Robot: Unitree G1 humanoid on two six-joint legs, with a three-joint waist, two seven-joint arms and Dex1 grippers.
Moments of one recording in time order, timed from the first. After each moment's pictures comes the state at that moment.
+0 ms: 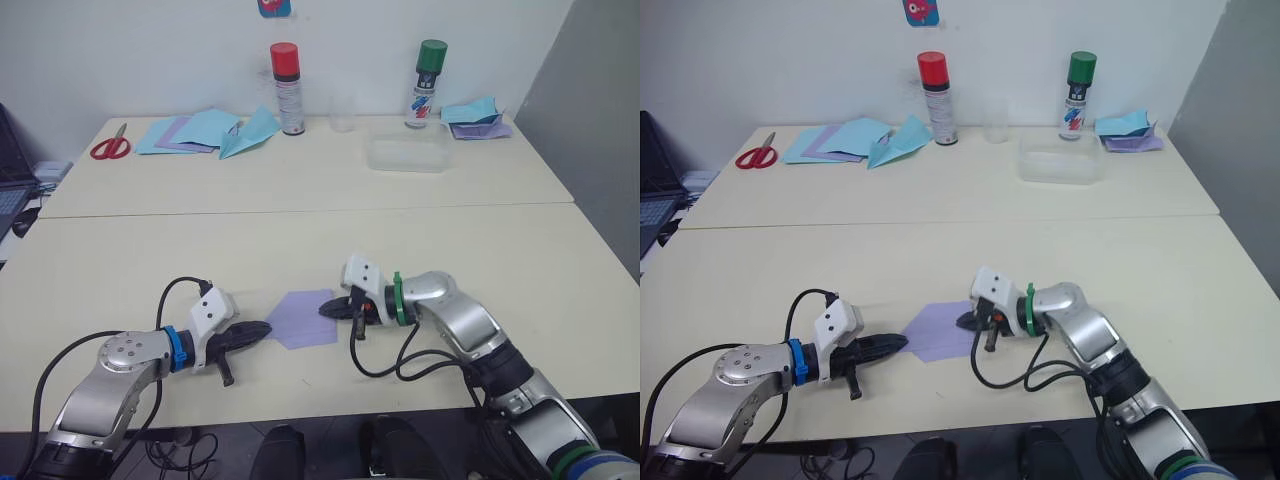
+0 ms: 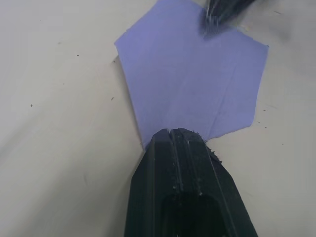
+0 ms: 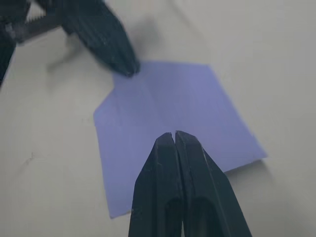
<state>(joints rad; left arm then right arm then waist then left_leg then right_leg) 0.03 0.76 0.03 -0.17 -0.33 0.34 -0.97 -0.58 -0.30 0.39 -0.01 0.16 0.64 1.00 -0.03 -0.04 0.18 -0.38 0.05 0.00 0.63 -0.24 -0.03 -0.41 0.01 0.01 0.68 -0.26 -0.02</state>
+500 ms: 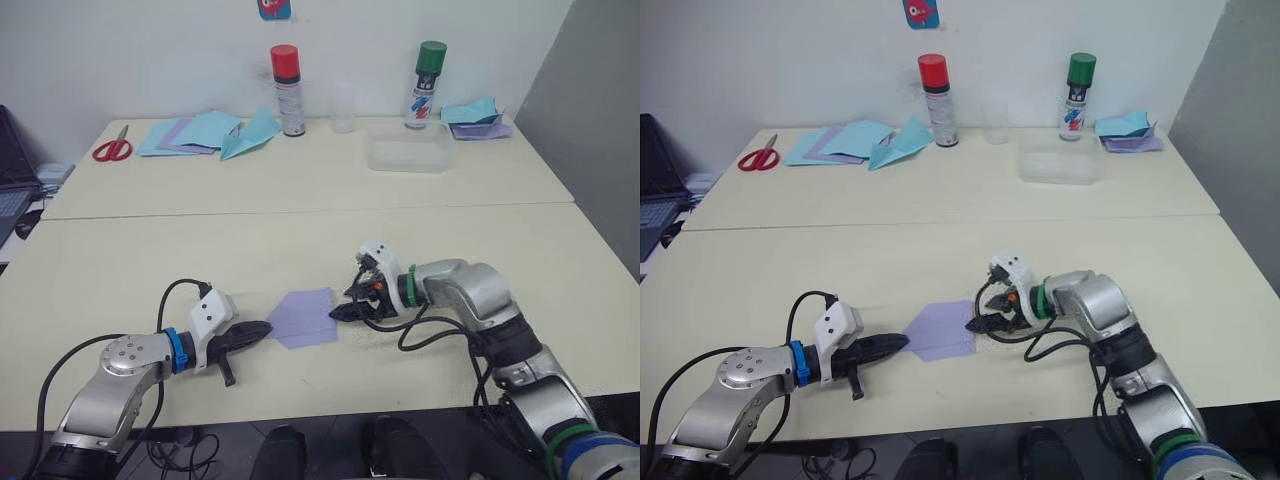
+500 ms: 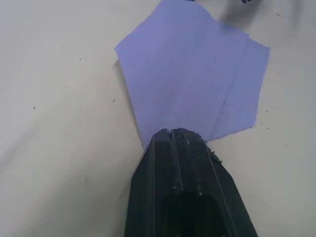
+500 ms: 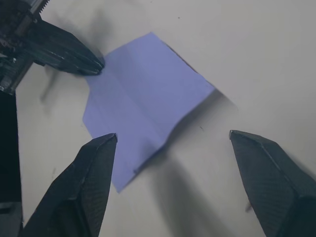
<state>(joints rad) 0.04 0.74 0.02 -0.12 -0.33 0.27 -0.97 -0.69 -0.27 0.29 0.07 0.30 1.15 0.89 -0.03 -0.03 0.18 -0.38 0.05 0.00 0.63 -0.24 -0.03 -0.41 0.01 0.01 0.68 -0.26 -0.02</state>
